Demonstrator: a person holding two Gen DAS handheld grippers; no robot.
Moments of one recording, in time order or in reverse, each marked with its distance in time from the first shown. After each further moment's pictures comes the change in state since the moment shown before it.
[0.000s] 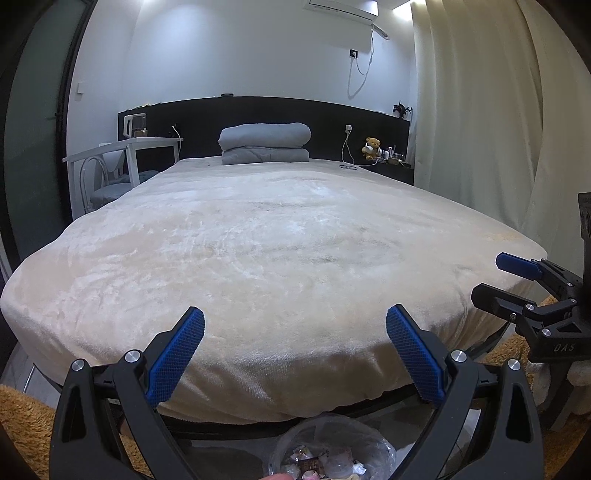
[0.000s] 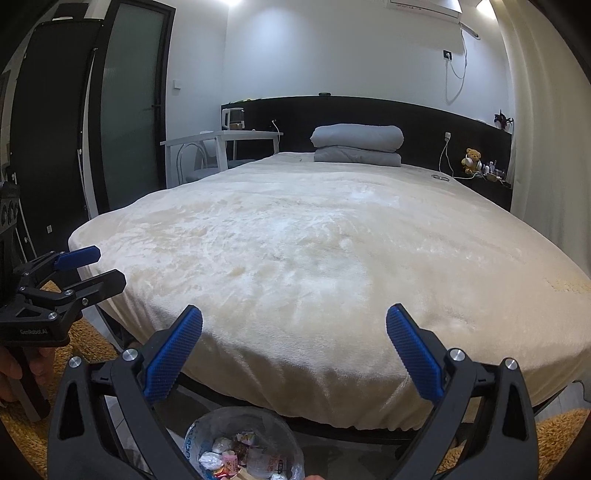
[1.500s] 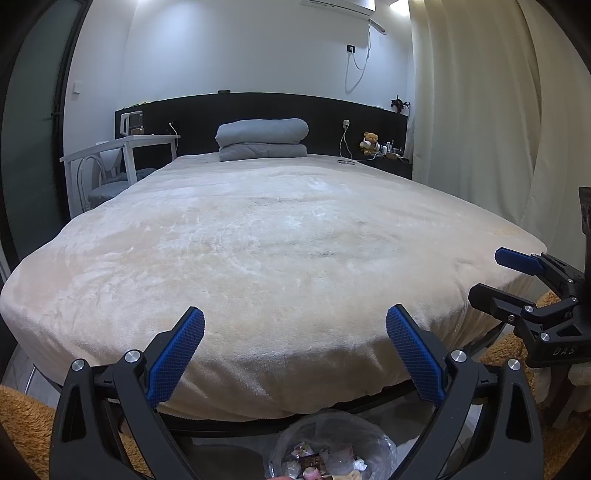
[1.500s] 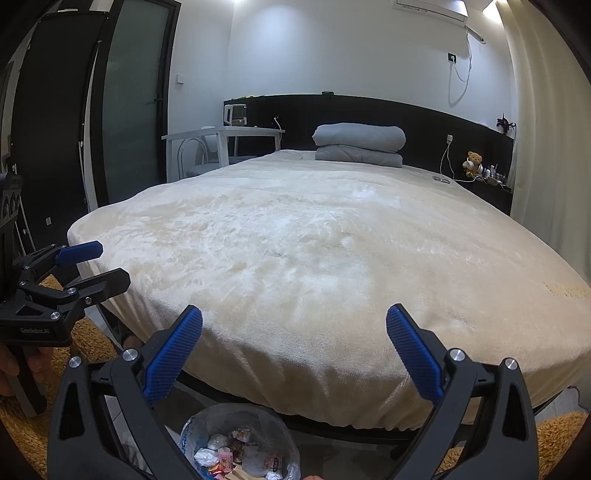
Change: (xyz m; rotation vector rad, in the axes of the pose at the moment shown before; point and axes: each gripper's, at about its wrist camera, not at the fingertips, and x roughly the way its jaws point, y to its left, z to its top) left arm 0.004 0.003 -0.003 0.009 0.014 -0.008; right arm 0.001 0.000 0.000 -0.016 0.005 -0.002
